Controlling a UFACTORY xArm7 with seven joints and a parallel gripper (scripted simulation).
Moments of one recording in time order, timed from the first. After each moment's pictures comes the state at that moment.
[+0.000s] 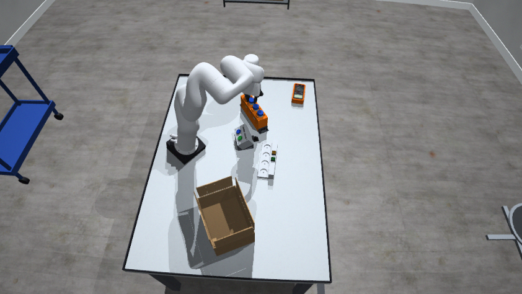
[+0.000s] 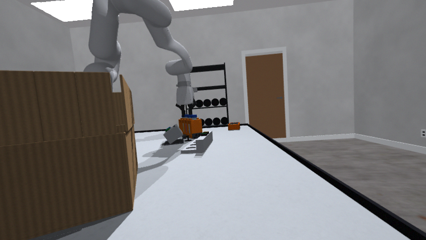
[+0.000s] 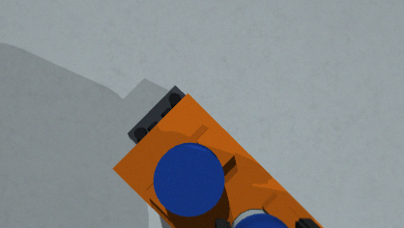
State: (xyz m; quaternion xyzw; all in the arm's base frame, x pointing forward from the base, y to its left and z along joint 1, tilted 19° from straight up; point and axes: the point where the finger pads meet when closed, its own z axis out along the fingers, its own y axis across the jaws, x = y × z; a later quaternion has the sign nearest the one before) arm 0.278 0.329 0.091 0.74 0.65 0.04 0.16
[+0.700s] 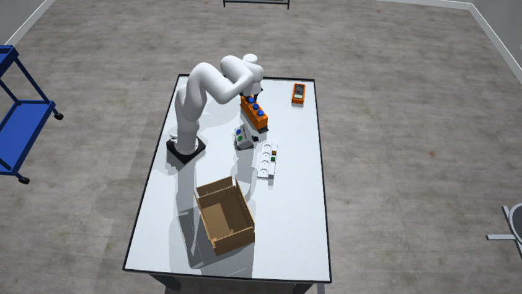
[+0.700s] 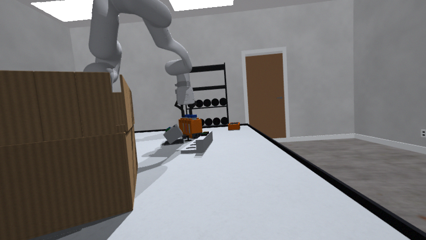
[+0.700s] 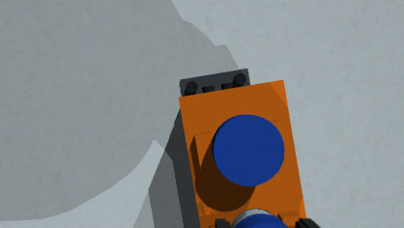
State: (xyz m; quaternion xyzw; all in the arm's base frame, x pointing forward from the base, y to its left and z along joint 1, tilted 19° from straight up) arm 0.277 0.330 0.091 0.51 0.84 -0.01 0.18
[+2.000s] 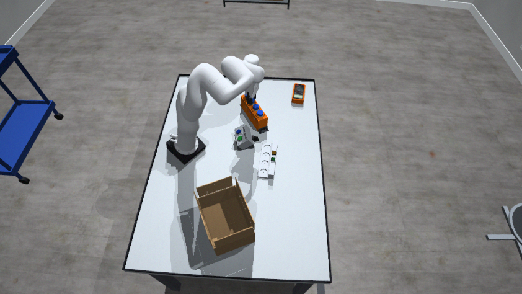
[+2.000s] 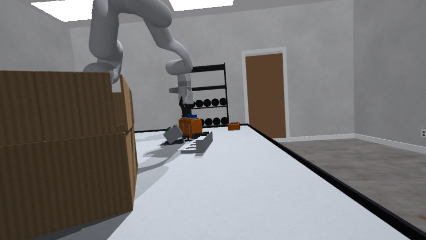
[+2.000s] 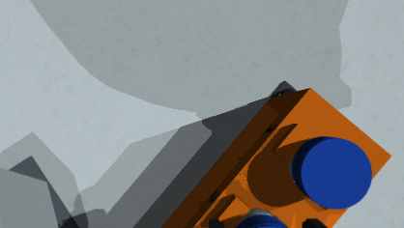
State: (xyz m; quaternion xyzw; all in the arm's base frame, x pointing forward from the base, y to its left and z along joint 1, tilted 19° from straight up) arm 0.278 0.329 0.091 0.11 0.98 -0.08 0.15
